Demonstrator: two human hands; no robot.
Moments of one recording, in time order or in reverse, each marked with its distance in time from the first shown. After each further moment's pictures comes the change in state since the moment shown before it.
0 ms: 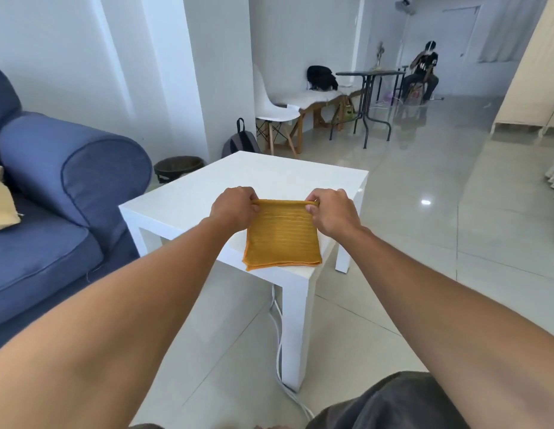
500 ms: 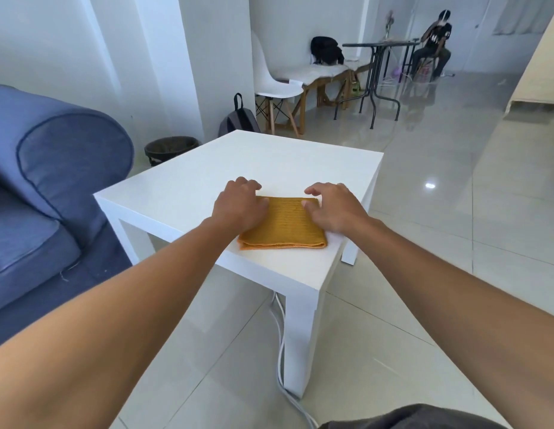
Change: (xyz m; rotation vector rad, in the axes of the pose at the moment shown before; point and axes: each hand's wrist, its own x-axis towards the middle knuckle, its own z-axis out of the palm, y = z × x) left_hand 0.040 -0.013 0.059 -0.008 -0.008 -0.026; right_hand 0.043 0.030 0.043 -0.013 -0.190 -0.073
